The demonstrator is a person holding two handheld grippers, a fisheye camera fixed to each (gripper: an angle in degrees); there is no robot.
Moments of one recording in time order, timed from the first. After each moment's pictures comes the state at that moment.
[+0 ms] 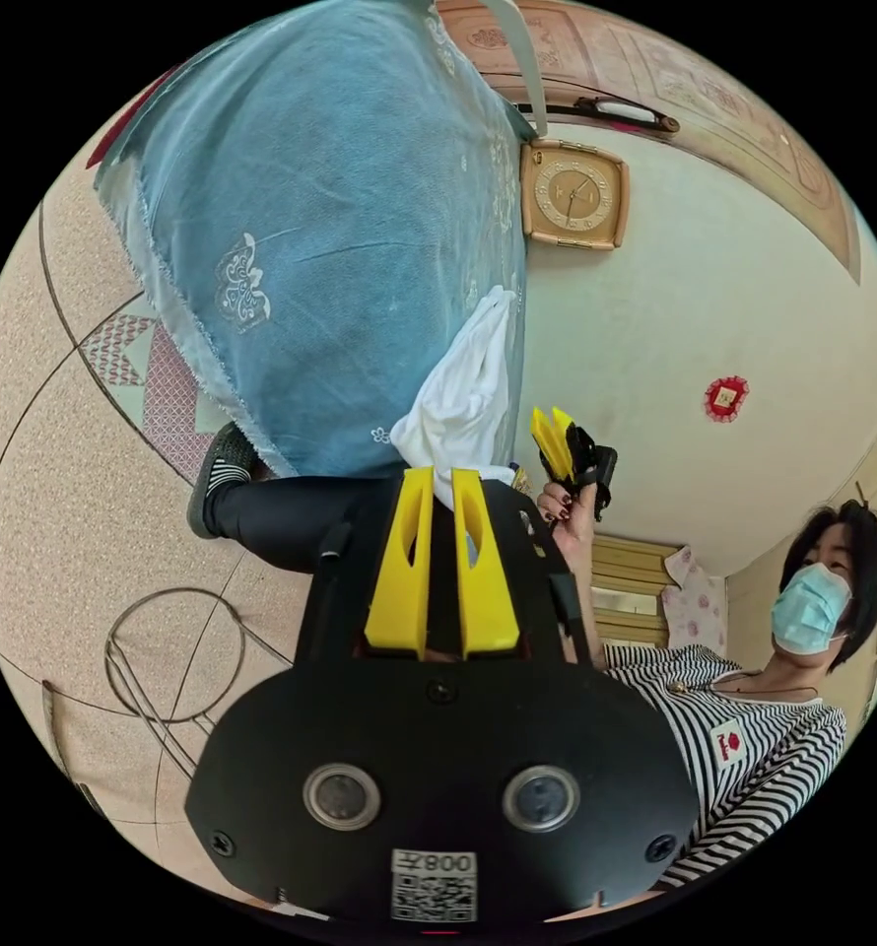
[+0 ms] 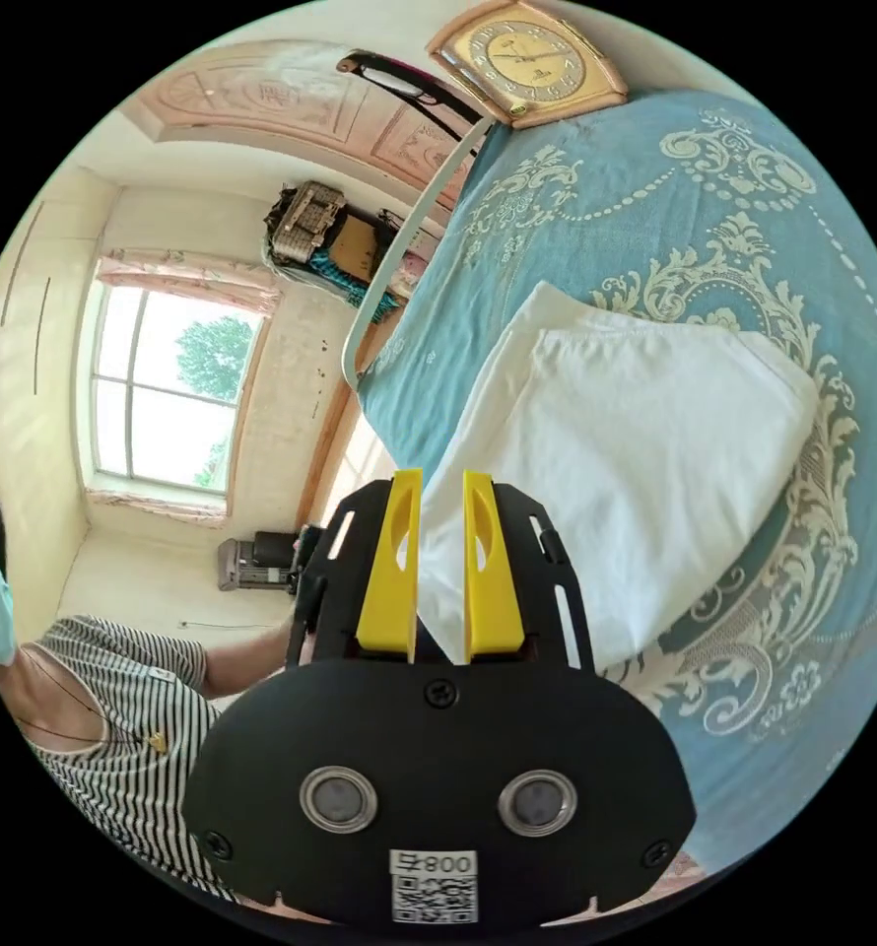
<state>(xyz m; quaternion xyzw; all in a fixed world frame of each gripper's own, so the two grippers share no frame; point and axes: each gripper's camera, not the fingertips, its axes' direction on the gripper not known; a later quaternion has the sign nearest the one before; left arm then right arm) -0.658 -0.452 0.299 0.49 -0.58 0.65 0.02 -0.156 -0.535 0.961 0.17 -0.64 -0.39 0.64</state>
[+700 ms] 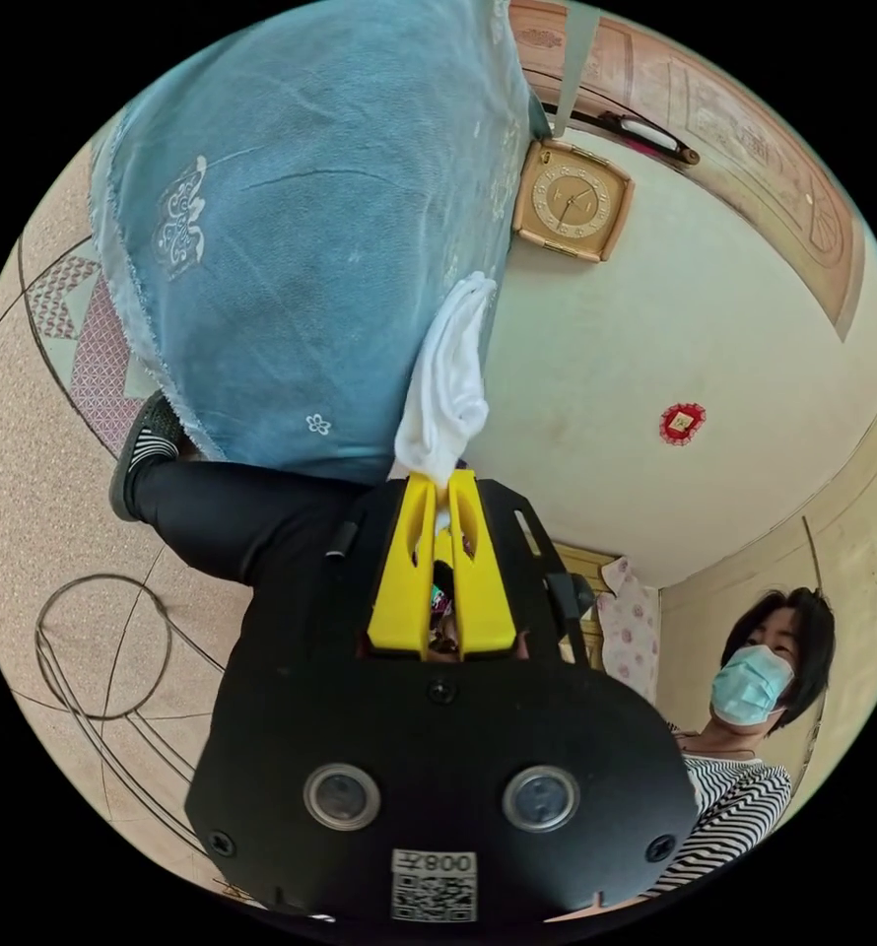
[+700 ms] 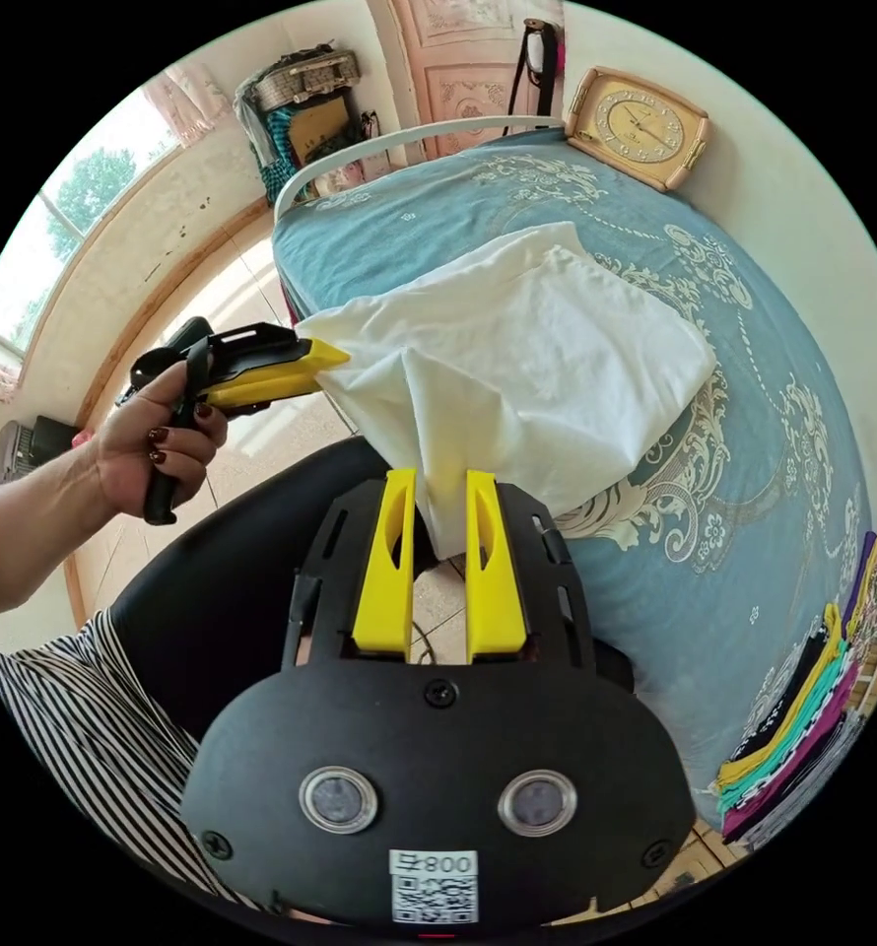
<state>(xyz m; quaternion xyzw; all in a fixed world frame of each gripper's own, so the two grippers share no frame) -0.707 -0.508 0.299 0.45 -0.56 0.68 0.12 -0.283 -0.312 1.119 0.35 -0.32 -0.41 0.78</state>
